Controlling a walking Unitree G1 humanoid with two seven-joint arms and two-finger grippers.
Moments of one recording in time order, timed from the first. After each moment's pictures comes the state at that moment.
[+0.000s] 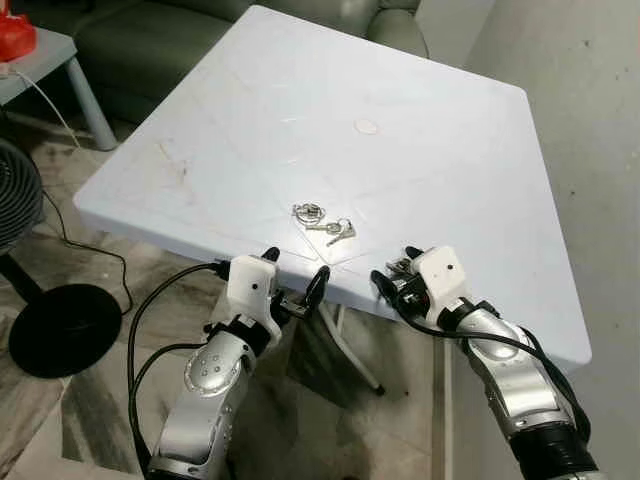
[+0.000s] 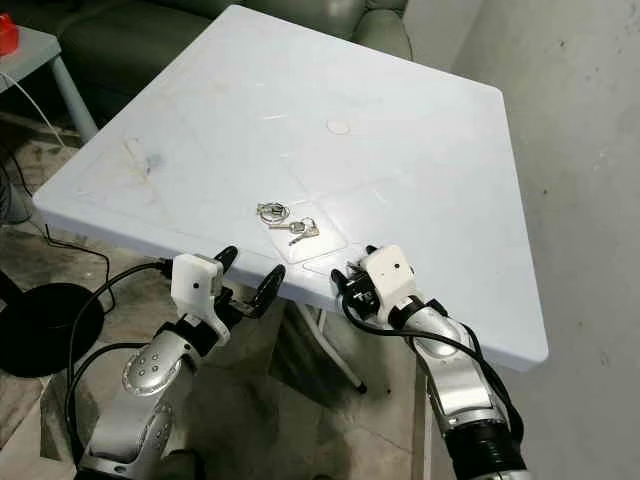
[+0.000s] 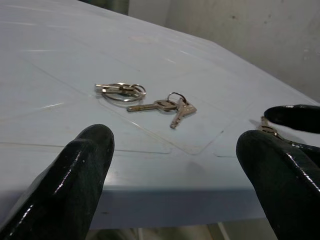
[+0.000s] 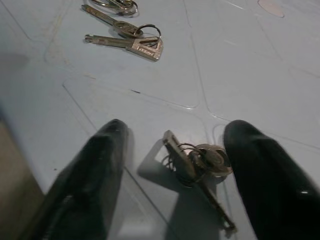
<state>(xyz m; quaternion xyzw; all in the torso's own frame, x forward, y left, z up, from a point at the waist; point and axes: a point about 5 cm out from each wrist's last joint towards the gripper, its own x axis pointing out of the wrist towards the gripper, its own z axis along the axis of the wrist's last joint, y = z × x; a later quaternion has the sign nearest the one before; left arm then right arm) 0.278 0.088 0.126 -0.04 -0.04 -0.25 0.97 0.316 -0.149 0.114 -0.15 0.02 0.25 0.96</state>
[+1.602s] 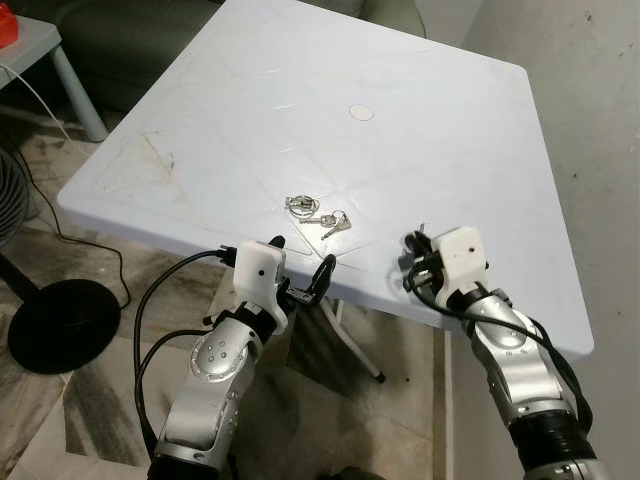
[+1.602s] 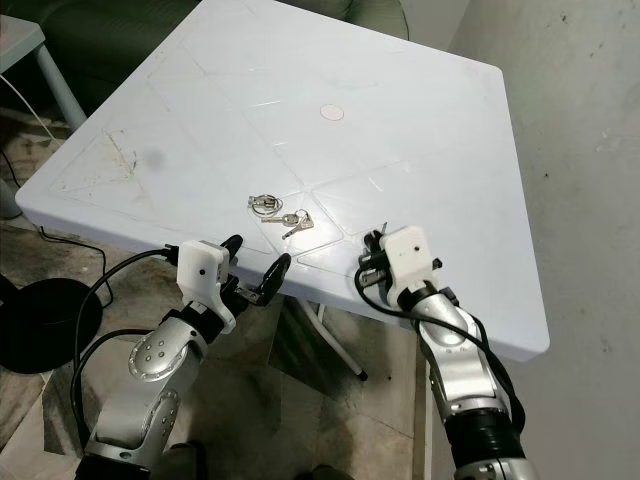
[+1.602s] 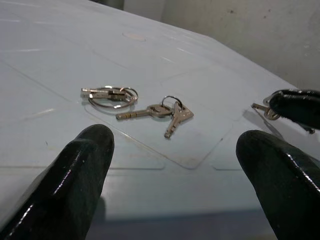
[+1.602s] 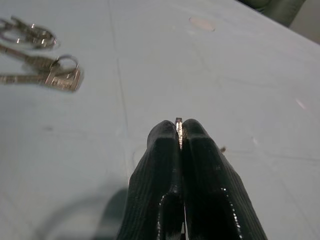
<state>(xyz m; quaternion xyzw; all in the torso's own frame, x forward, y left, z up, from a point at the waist) 0.290 0.083 0.138 -0.03 -0.05 -0.25 0.97 0.332 -0.163 0.139 -0.11 -0.04 0.16 0.98</state>
